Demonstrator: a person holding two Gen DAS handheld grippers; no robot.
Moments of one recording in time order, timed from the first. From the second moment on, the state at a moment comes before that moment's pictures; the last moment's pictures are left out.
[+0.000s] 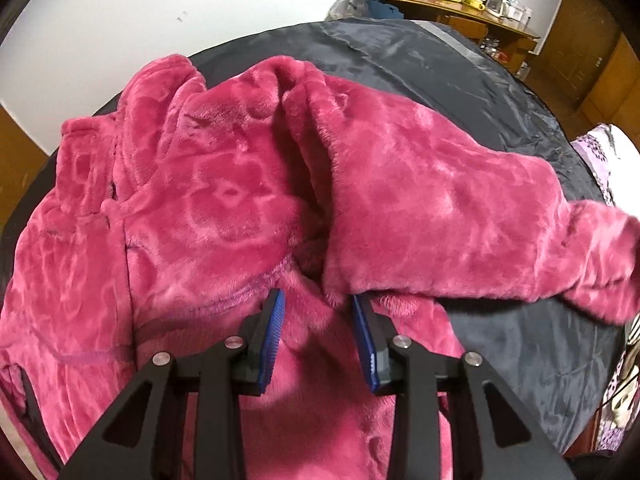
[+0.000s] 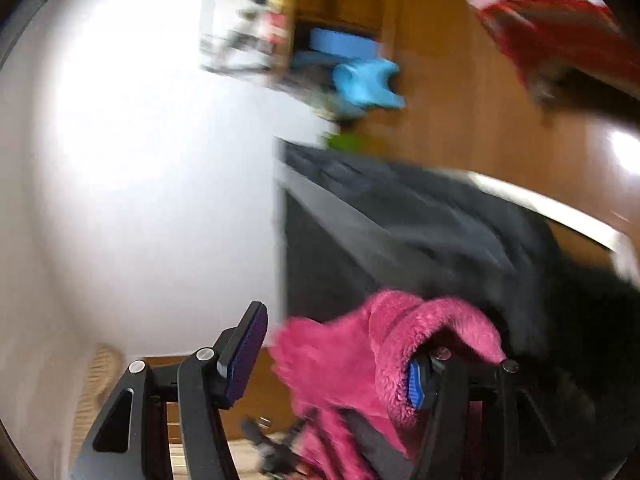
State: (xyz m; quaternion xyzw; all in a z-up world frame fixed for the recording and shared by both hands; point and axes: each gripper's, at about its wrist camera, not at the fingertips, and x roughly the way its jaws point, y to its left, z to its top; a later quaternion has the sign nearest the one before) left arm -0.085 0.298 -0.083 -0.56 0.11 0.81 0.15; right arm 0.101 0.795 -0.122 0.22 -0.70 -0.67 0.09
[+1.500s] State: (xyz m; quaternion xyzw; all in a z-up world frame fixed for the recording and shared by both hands) left arm -0.041 0.242 -0.035 -0.58 -0.10 0.80 0.14; right arm -0.018 0.646 0.122 0.26 -0.35 -0.84 0.32
